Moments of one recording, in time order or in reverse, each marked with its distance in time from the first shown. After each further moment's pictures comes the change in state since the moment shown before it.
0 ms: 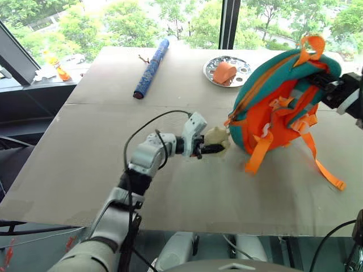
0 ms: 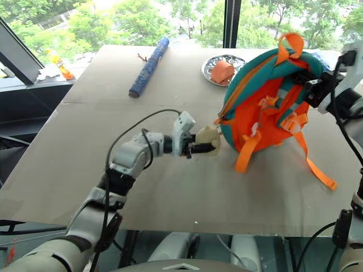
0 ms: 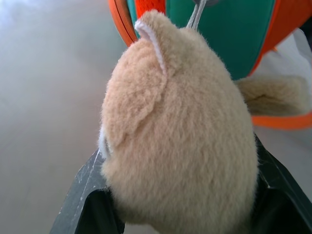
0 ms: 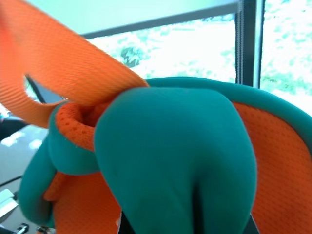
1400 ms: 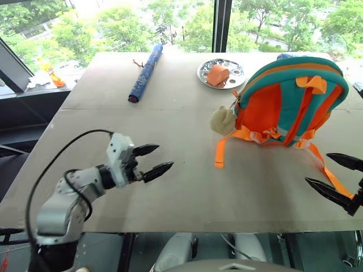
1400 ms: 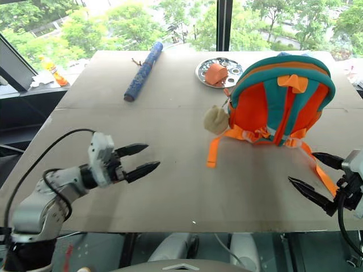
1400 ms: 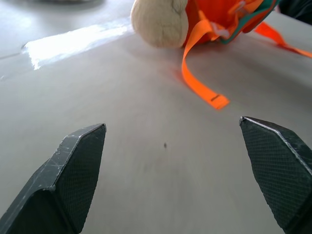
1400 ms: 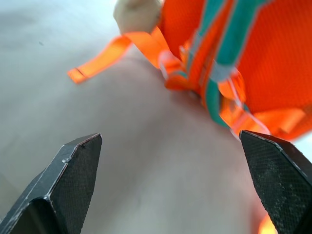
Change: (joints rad) left arm 0.849 0.337 0.525 -0.717 -0.221 -0.038 0.016; right arm 1.144 -0.045 -0.358 -0.516 -0.277 -0.290 0.538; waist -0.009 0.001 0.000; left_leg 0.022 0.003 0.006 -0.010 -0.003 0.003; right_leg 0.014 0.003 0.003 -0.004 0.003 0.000
